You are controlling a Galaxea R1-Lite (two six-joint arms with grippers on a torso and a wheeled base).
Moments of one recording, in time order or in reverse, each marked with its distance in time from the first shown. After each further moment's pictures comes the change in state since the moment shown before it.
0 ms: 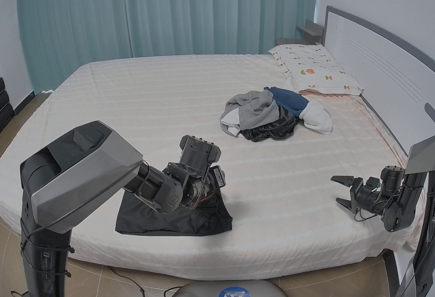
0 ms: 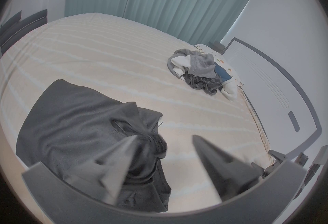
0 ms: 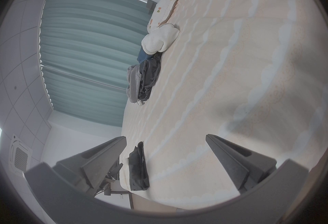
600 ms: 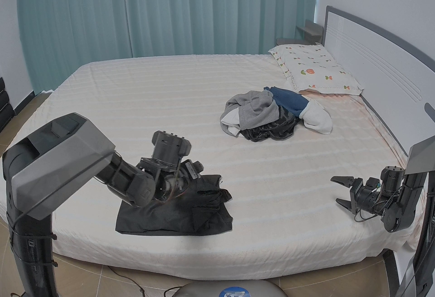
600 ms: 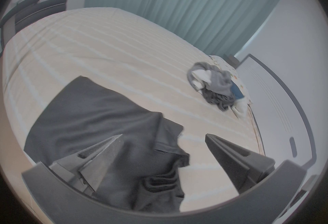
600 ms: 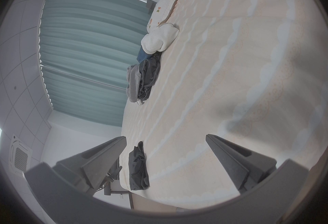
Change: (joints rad) left arm 0.112 -0.073 0.116 -0.028 -0.016 -0.109; right arm 0.001 0.000 0.005 0.000 0.000 -0.001
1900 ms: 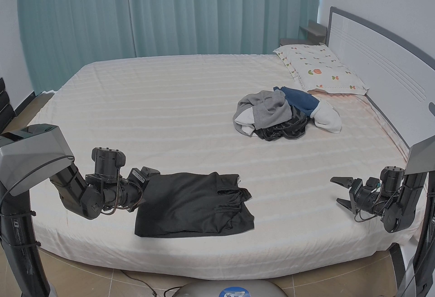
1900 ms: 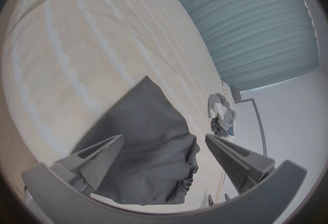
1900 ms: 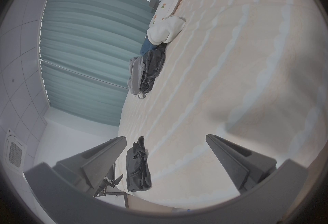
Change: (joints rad) left arm 0.301 -0.050 0.389 -0.373 -0.381 -0.306; right arm 0.017 -0.005 0.008 0.001 -0.029 -0.037
